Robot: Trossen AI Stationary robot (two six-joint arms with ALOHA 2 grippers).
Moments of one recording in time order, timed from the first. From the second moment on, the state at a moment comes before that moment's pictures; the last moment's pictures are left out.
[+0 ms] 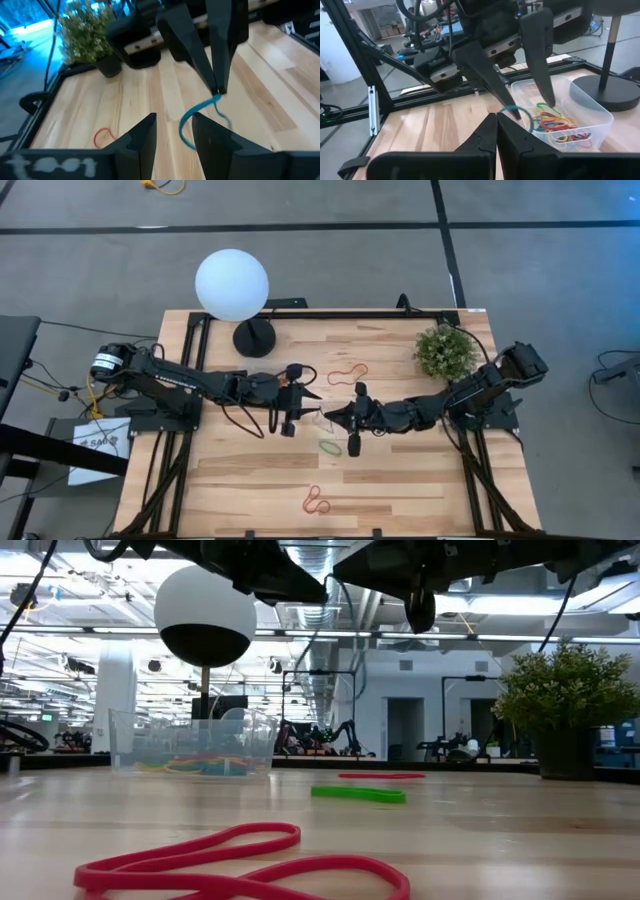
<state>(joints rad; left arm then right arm) -0.12 1.41 0.86 0.18 -0.12 0.23 0.34 1.57 0.73 0.69 0.44 0.20</state>
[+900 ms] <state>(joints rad) -0.15 1.41 0.86 0.25 -0.12 0.22 0.33 1.56 0.73 0.74 0.43 0.16</state>
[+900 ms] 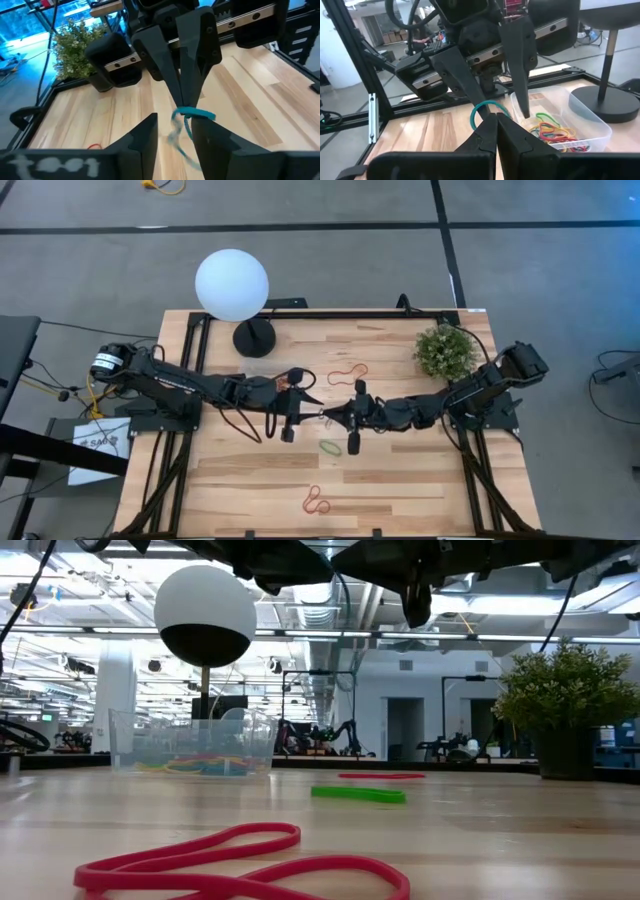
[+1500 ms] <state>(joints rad) -0.14 1.41 0.86 0.24 -0.30 0.19 0.33 1.56 0.73 0.64 0.47 0.20</state>
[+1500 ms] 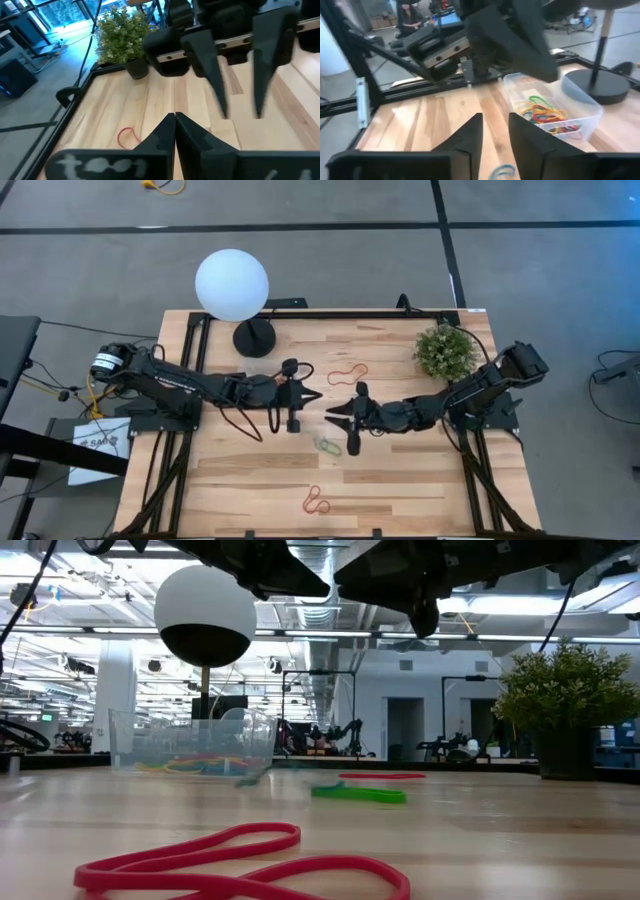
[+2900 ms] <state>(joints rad) -0.24 1.79 0.95 -0.06 0.07 0.13 0.31 1.56 0.73 0.45 0.50 0.24</state>
